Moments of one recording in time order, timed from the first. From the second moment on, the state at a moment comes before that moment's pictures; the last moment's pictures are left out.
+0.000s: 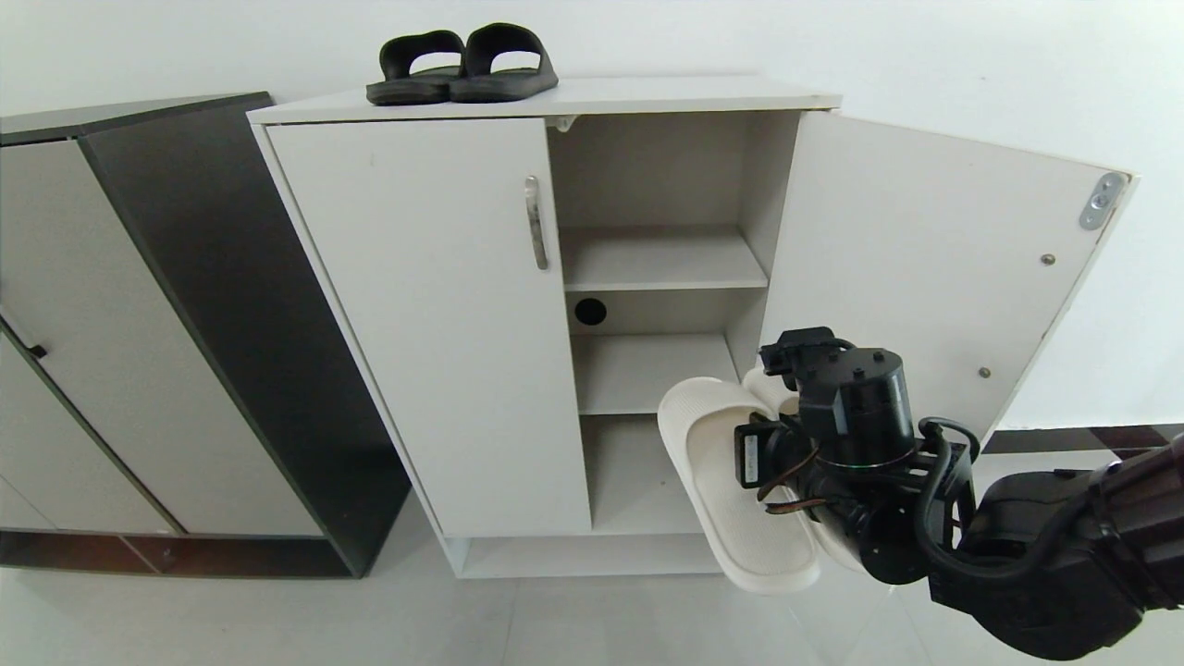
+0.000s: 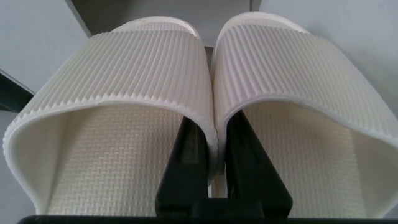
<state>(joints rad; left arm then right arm) 0.00 0.00 0.00 0.00 -0.01 0.04 0.78 1.85 -0.88 -0.62 -0.61 0.20</state>
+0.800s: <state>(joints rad) 0.00 0.00 0.00 0.00 -0.01 0.03 0.73 1.85 -0.88 -0.62 -0.60 0.19</state>
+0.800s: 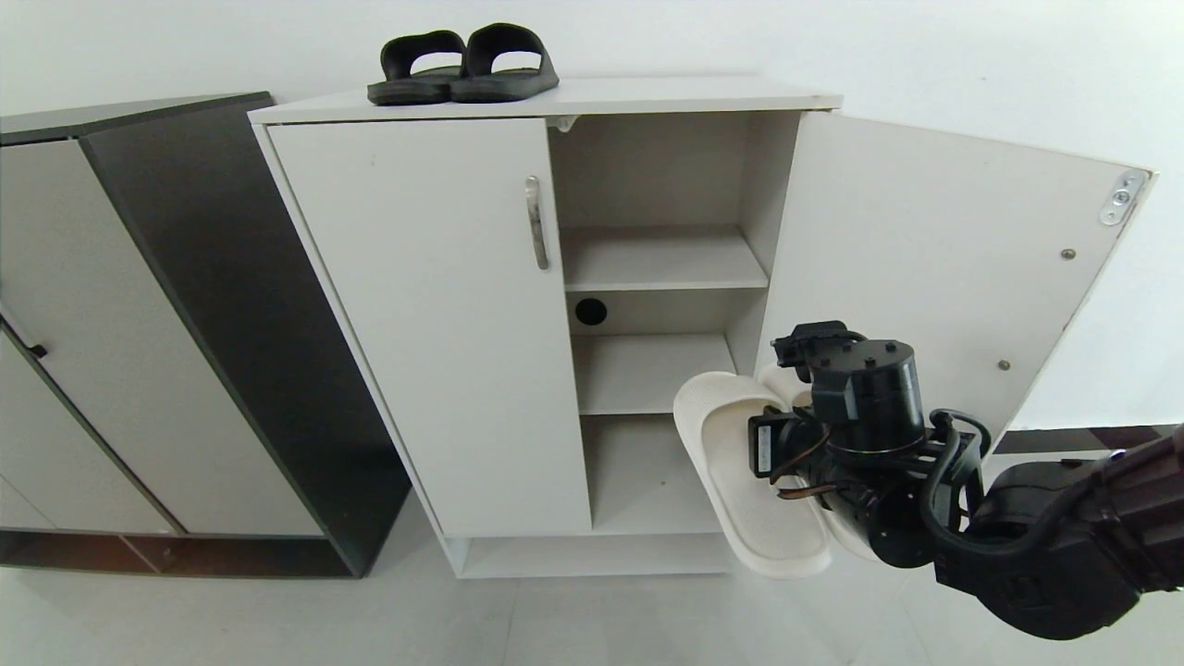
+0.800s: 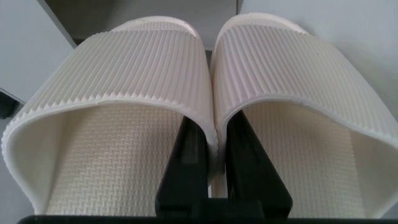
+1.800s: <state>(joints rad) 0.00 0.00 0.00 0.00 -0.01 0.00 0.80 1.90 -0.89 -0.68 -0.54 0.24</state>
